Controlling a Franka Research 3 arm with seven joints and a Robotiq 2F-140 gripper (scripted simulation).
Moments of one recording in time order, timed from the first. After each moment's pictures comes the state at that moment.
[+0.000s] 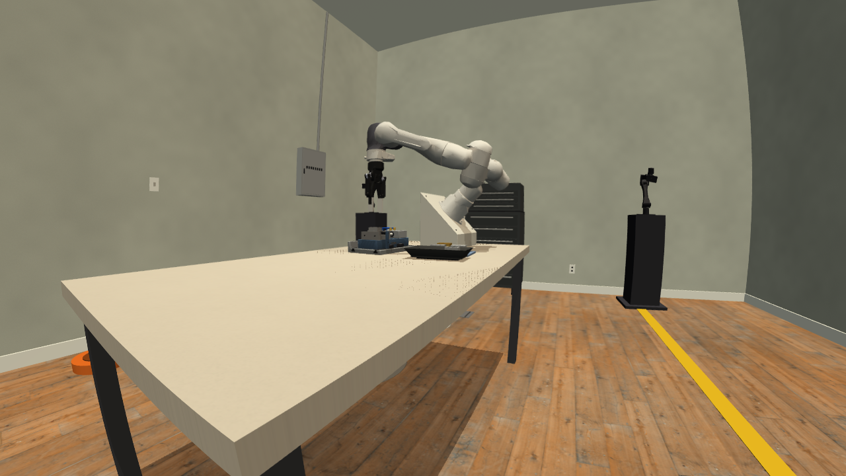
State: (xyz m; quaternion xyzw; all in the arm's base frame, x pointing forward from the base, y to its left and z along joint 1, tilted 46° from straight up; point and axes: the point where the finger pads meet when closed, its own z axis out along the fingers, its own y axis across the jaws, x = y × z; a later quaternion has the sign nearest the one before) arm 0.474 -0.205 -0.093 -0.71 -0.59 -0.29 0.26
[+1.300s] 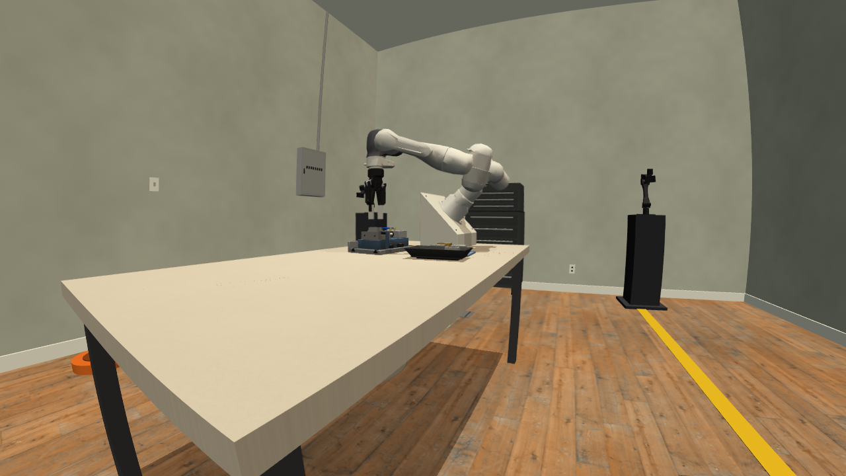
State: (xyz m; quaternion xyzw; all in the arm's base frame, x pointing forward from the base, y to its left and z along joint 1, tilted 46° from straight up) arm 0.477 -0.182 -0.115 -0.71 -0.59 -0.29 0.26
